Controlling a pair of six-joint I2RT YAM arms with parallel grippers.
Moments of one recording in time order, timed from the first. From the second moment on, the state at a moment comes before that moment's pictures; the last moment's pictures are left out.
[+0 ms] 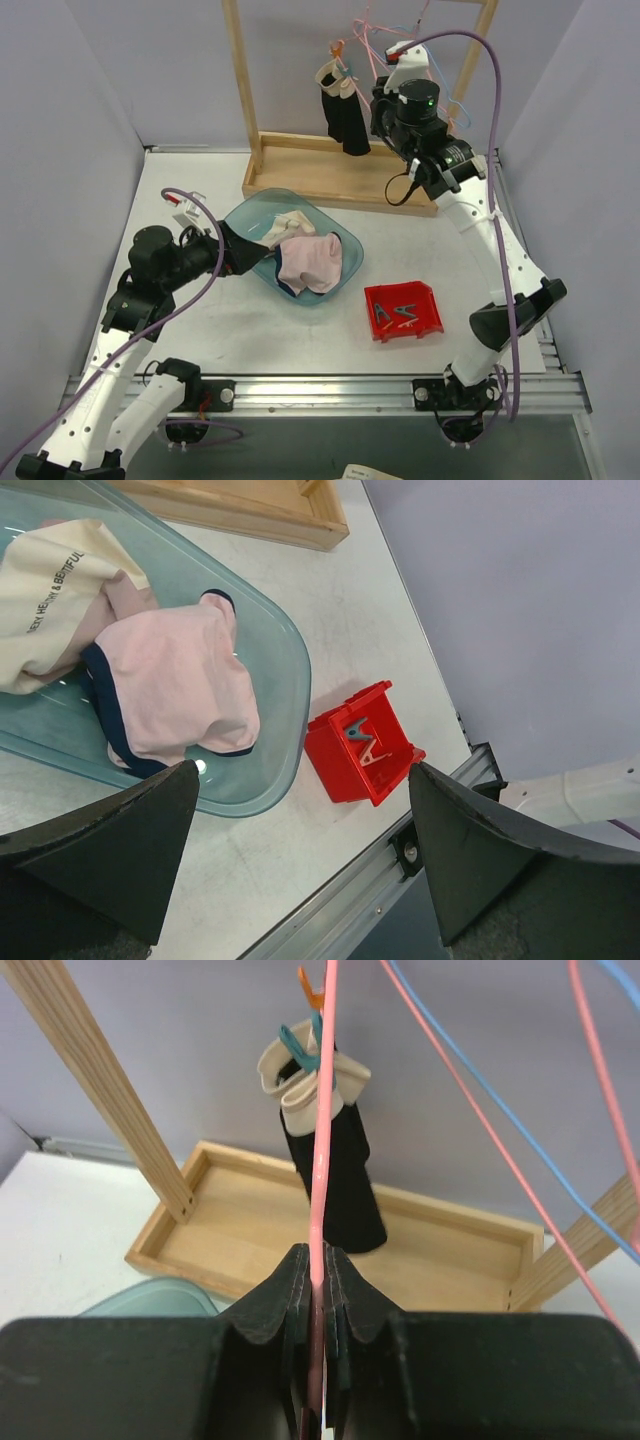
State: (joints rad) left arm -0.29 0.73 0.85 -0.39 0.45 -0.65; right arm 0.53 1.70 2.03 -0.50 0.31 0.07
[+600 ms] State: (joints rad) left arm -0.29 0.73 0.85 -0.39 0.45 -0.65; right arm 0.48 1.59 1.78 -0.14 0.18 0.04
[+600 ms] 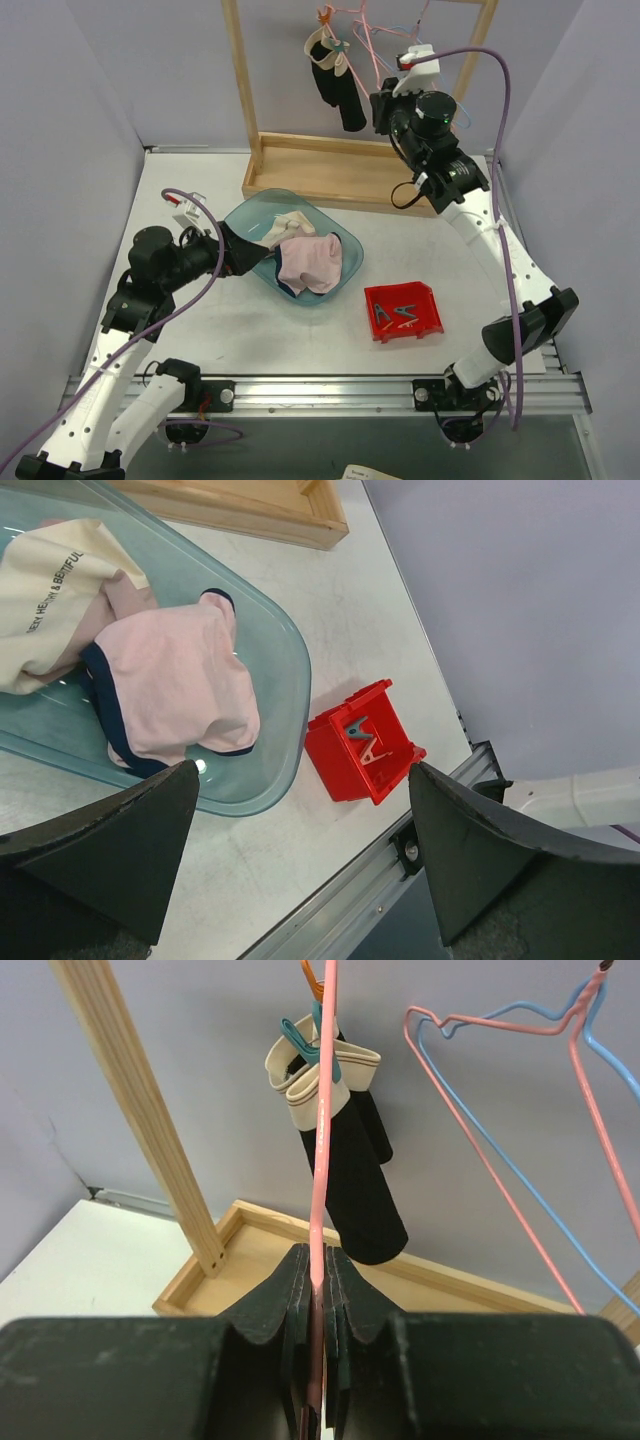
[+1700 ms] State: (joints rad) left arm -0.35 0.93 1.11 -0.06 0.68 -0.77; right arm 0.48 0.67 0.87 -0.19 -0.38 0.29
